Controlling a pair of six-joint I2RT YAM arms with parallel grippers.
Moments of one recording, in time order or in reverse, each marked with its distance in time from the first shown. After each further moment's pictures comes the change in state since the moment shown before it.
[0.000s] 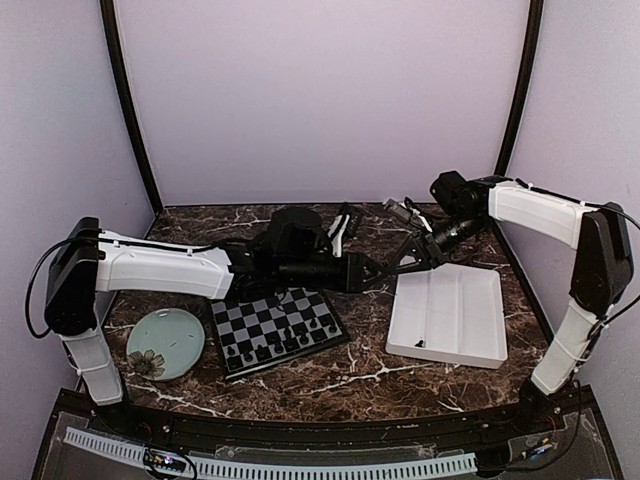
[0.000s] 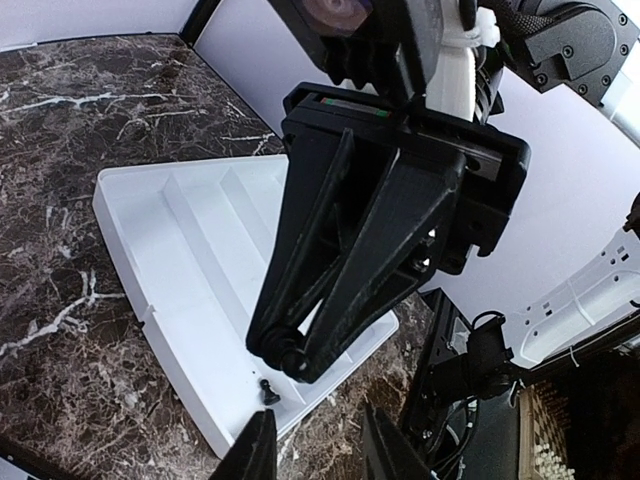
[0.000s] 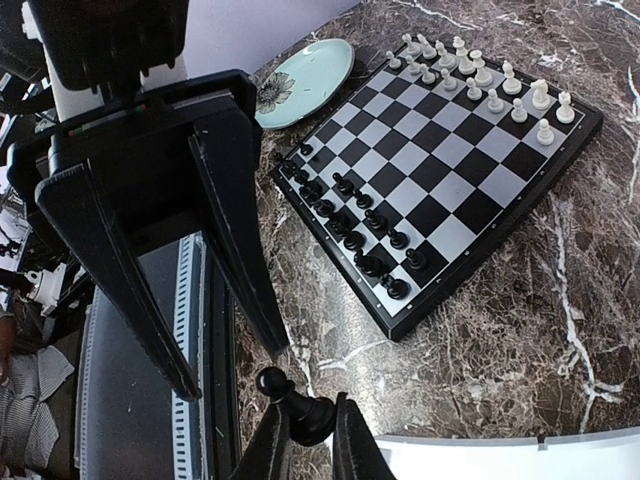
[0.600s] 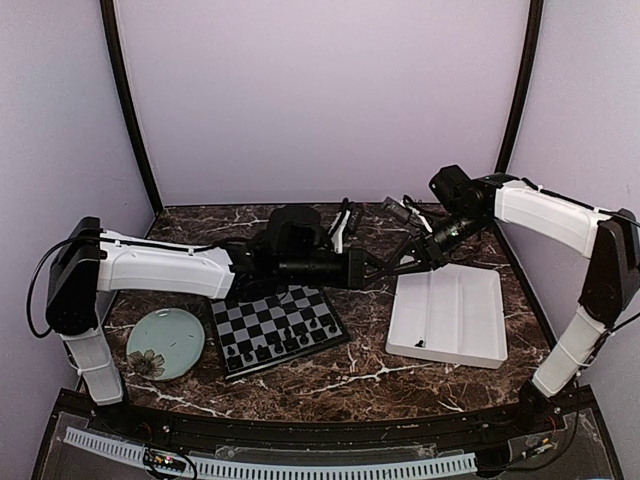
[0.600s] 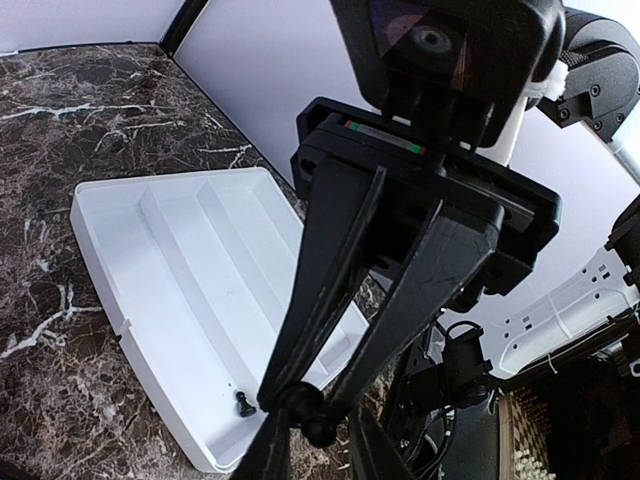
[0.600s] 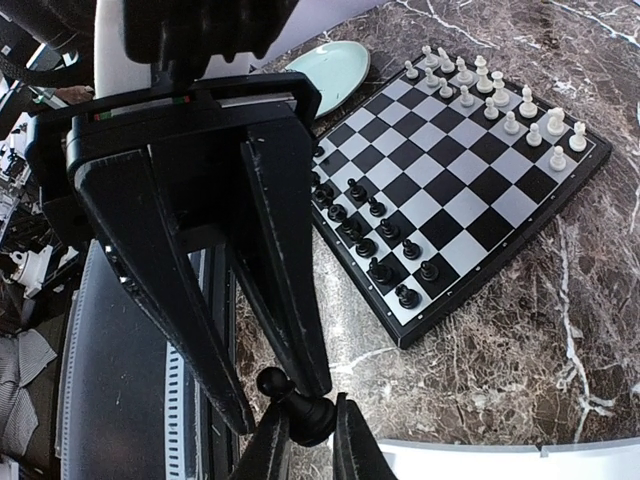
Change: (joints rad) left arm 0.005 0.009 0.006 0.053 0.034 -0.035; right arm 0.053 -0.071 -0.015 0.020 0.035 0.008
